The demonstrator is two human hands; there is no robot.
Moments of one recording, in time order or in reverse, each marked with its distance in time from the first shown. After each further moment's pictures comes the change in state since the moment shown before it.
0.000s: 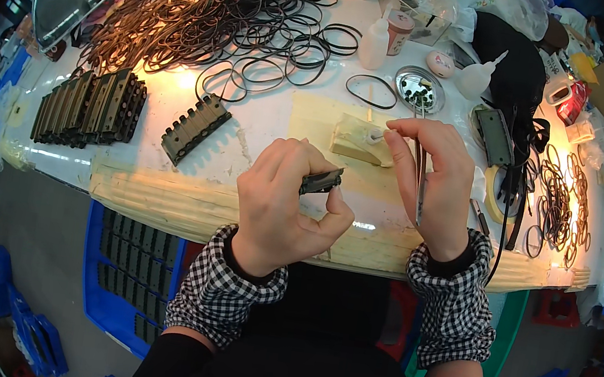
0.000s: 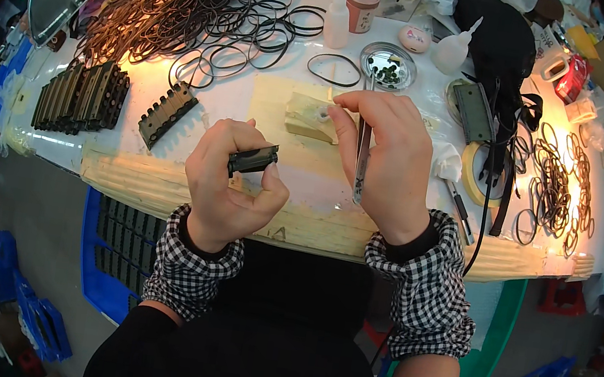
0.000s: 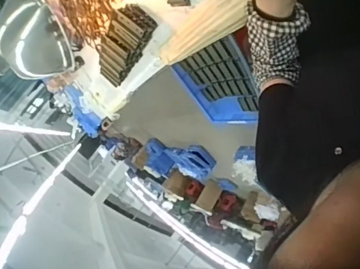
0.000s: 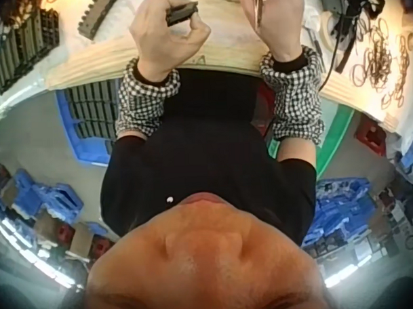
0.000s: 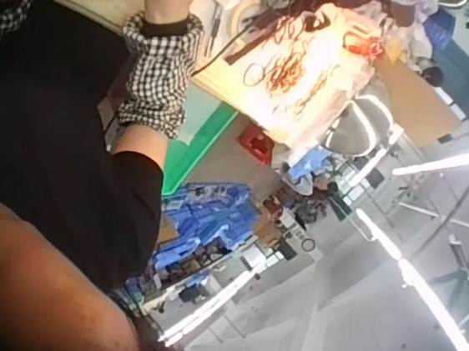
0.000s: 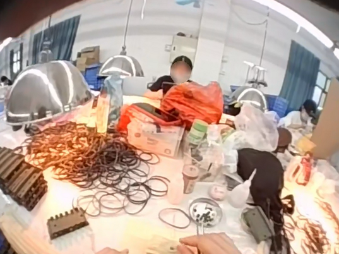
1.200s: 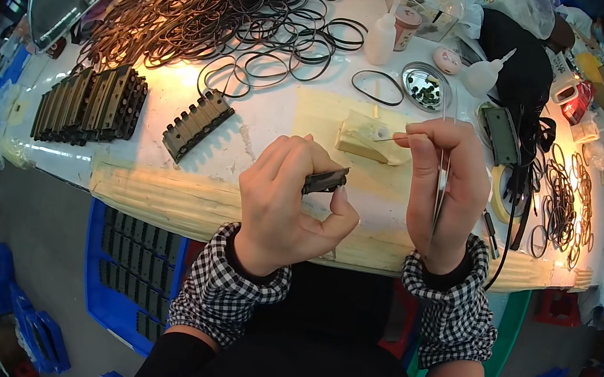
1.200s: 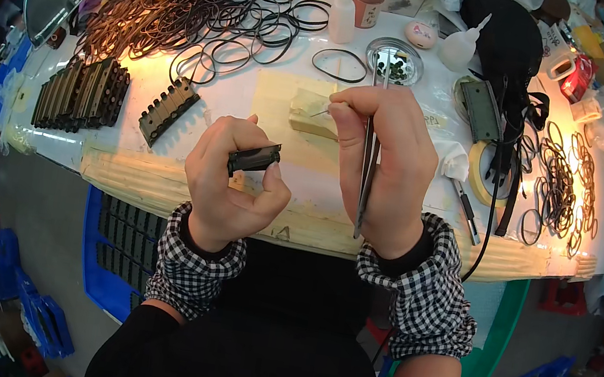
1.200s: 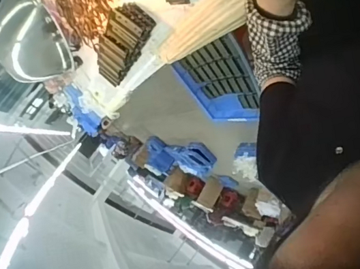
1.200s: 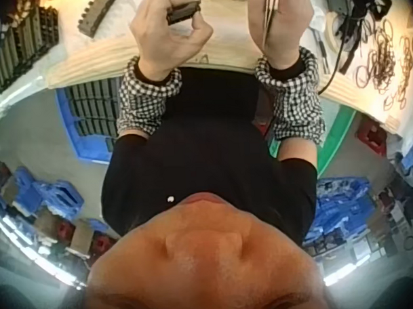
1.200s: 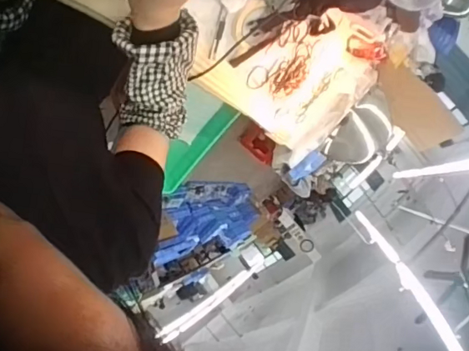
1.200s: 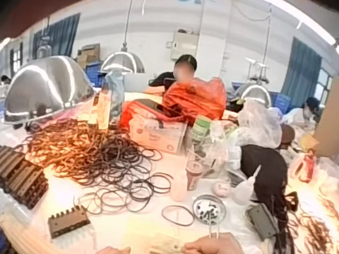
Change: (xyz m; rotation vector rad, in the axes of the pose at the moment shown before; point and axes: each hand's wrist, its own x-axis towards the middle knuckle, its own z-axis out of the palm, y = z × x) left_hand -0.002 0.000 -0.005 -0.021 -0.046 -0.043; right_hand -0.001 -0.024 0.002 0.290 0.135 0.075
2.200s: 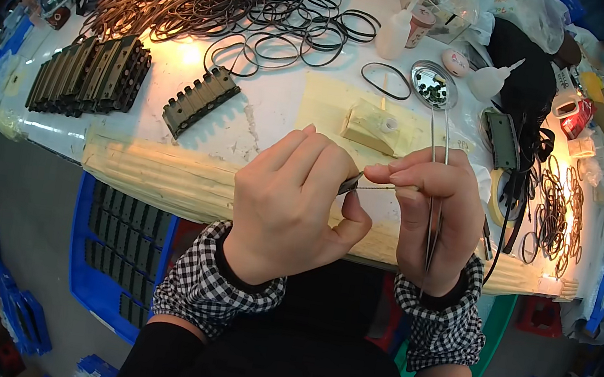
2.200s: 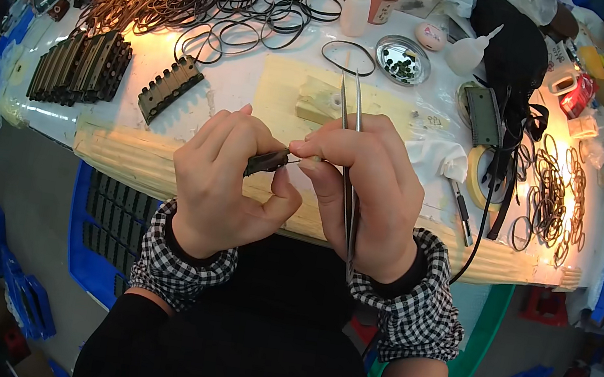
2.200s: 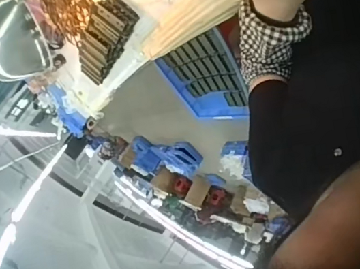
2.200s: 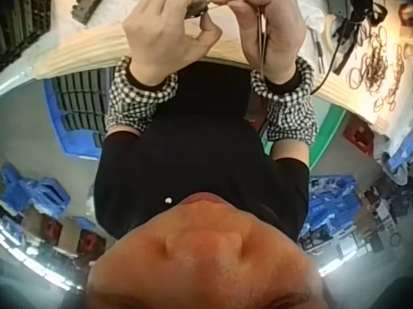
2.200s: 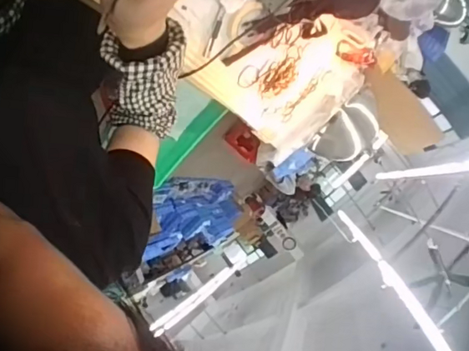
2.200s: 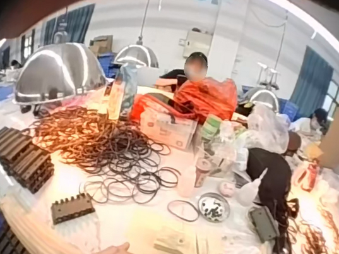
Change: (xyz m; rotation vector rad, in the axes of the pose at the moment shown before) left_hand 0.003 0.025 -0.010 0.206 -0.058 0.035; right_hand -0.013 -0.025 -0.009 0.123 -0.212 -0.146
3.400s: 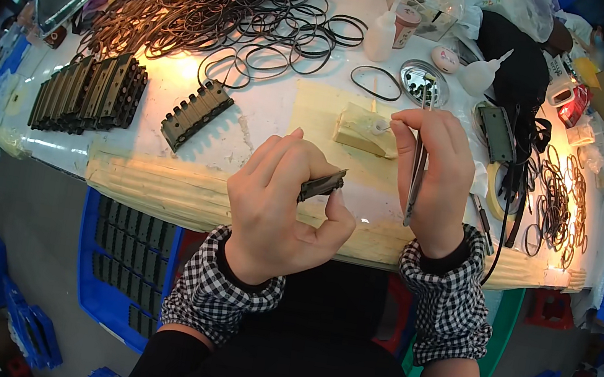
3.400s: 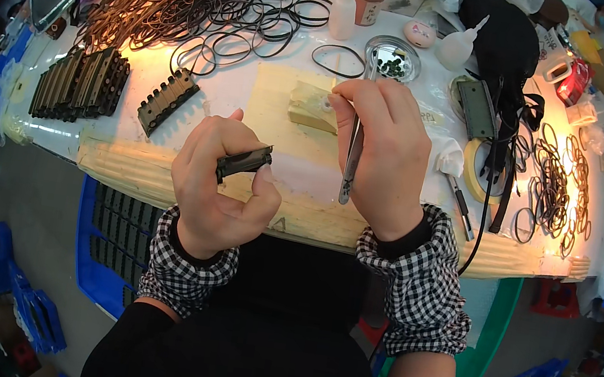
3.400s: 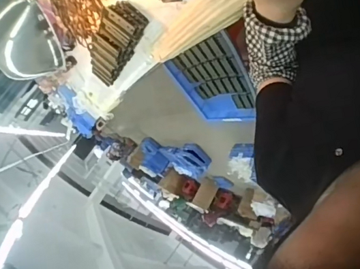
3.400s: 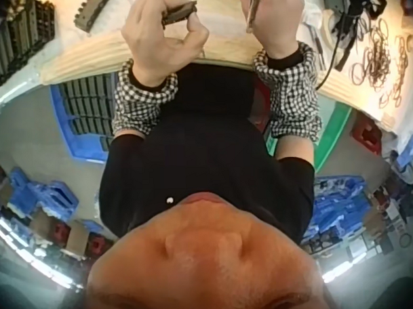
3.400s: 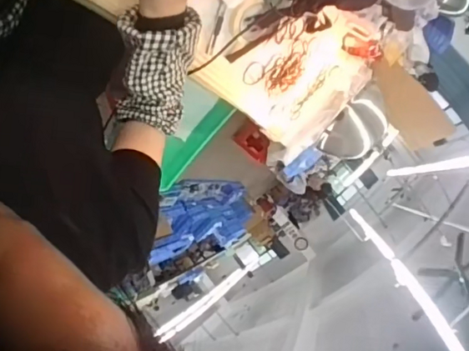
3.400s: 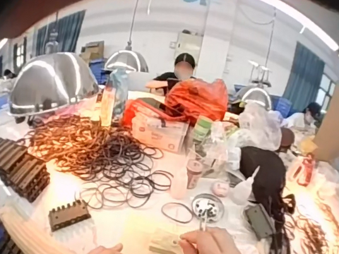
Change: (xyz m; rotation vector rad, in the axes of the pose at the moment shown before) left_hand -0.001 -0.007 0.002 -0.153 0.098 0.011; right_hand 0.010 0.041 0.000 -0.450 0.089 0.027
